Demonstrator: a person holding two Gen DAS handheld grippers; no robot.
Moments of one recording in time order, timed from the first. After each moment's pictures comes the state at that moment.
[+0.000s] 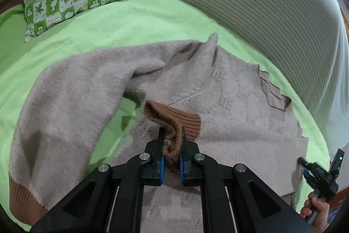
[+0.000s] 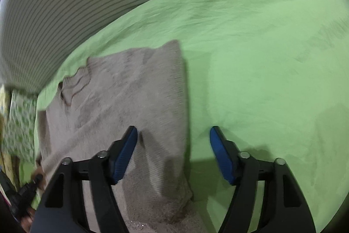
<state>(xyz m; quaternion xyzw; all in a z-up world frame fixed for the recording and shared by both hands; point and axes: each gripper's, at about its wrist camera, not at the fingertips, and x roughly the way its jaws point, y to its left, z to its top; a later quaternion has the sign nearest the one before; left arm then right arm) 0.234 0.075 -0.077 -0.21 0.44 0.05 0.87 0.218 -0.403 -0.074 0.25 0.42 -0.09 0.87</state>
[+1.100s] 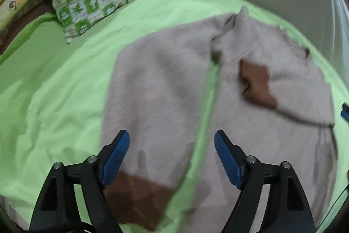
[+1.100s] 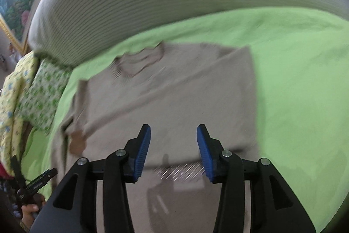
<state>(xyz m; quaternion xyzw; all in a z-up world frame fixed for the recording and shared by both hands) 0.149 0.152 -0.081 -0.06 0.51 0.06 0.85 0.152 -0.316 -0.029 0.24 0.39 -0.03 0.89</state>
